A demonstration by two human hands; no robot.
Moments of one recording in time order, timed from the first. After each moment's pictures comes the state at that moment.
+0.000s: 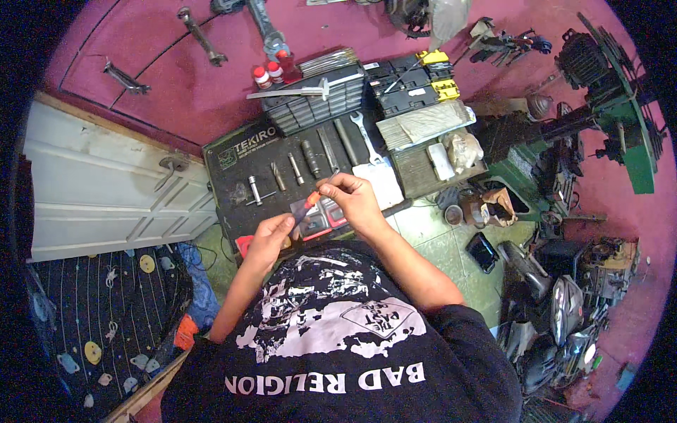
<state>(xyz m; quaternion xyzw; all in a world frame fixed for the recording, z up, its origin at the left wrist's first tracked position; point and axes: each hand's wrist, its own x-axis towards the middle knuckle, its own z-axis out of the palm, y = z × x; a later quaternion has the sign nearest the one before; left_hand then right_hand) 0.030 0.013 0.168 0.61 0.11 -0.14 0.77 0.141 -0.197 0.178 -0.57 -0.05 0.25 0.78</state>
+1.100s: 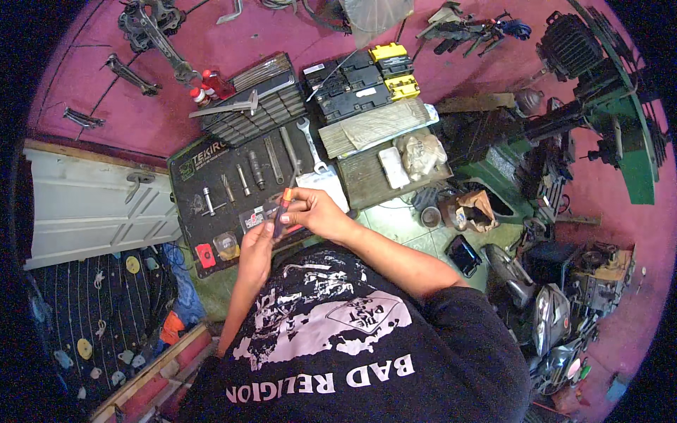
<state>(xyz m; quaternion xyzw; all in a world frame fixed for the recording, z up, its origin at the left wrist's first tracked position) 0.074 -0.142 0.151 0.58 0.21 -0.04 0.78 0.198 -0.310 0.163 -0.47 -0.11 0.45 0.75</state>
